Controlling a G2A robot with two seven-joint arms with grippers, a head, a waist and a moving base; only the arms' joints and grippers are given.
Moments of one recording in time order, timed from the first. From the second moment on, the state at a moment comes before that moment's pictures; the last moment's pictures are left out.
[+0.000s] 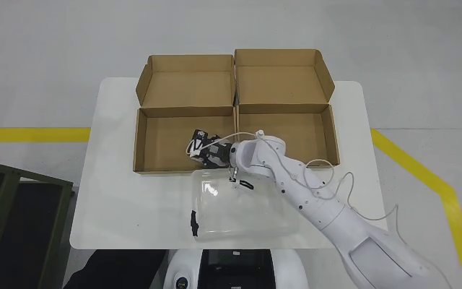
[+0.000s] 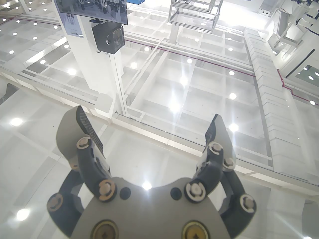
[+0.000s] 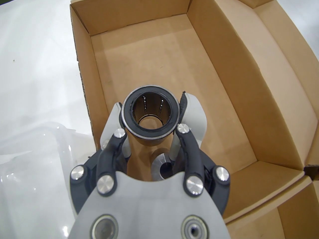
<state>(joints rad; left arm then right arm) -0.37 -0.34 -0.25 -1.16 3.07 0.41 0.06 -0.66 -1.43 0.65 -1.22 -1.22 -0.52 0.39</state>
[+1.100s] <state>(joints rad) -0.37 -0.34 -0.25 -1.16 3.07 0.41 0.06 -0.90 -1.36 0.94 -1.70 -1.26 -0.58 0.43</state>
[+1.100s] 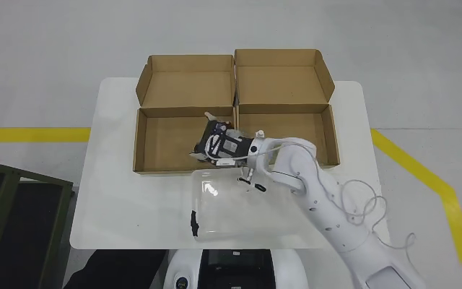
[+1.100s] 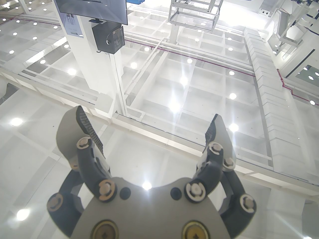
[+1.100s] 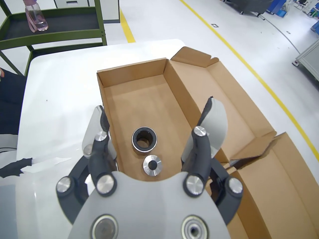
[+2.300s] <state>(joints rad) -0.37 -0.34 -0.25 -1.16 3.07 0.41 0.06 -1.81 -1.24 1.70 -2.15 -1.46 -0.42 -0.16</state>
